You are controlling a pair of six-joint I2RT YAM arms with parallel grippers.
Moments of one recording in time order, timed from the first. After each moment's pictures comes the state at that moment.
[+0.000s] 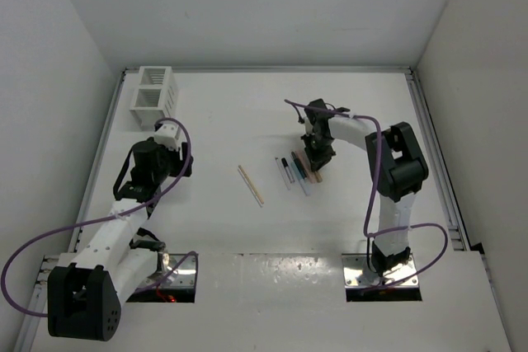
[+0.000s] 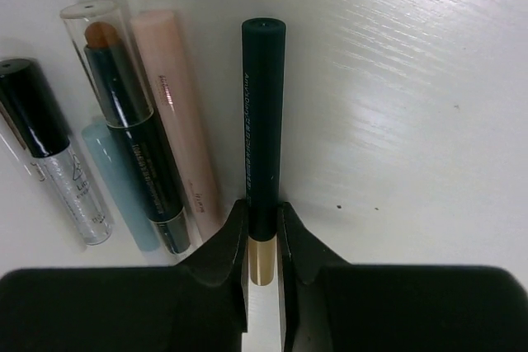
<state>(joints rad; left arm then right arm) -0.06 0.90 0.46 -0.01 0.10 0.03 0.37 1.99 1.27 -0.67 -0.05 0.07</state>
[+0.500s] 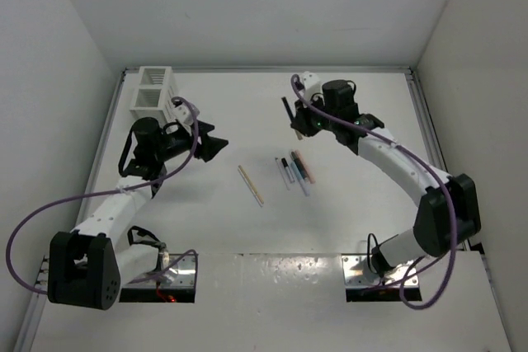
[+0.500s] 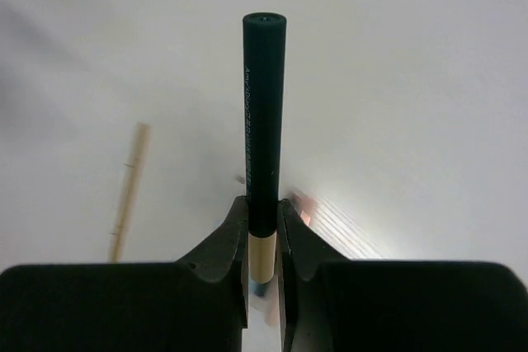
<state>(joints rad) -0.08 1.09 0.62 0.29 0.74 0.02 0.40 1.53 1.14 -0.30 -0.20 -0.08</state>
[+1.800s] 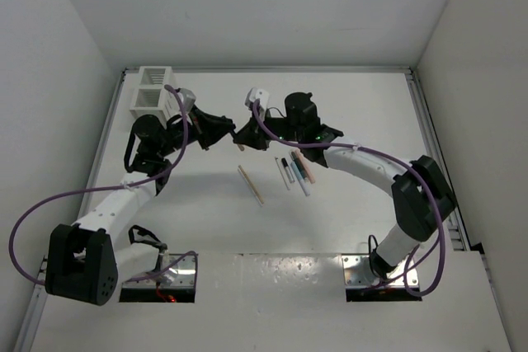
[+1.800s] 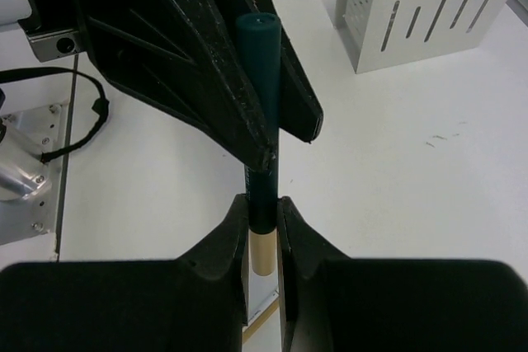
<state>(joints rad) -0.17 1.14 0.66 0.64 0.83 -0.37 0.68 1.64 1.10 0.29 -0.64 -0.10</state>
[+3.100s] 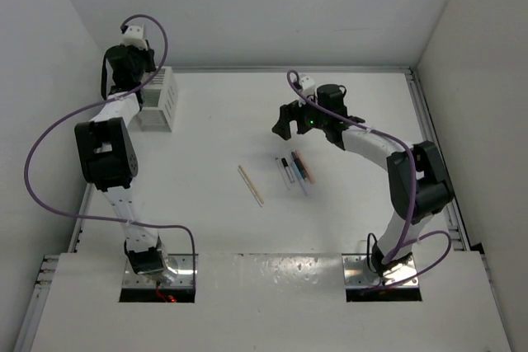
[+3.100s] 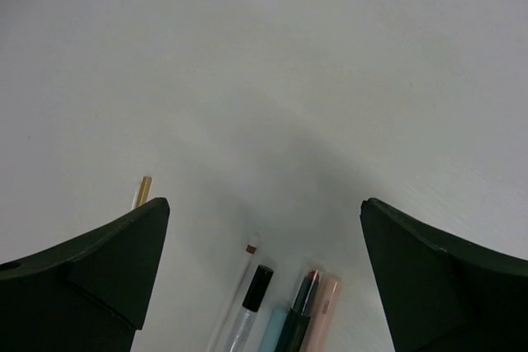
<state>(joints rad) 0.21 2.02 1.56 0.46 0.24 0.09 0.38 1.74 1.08 0.17 -0.43 0.04</state>
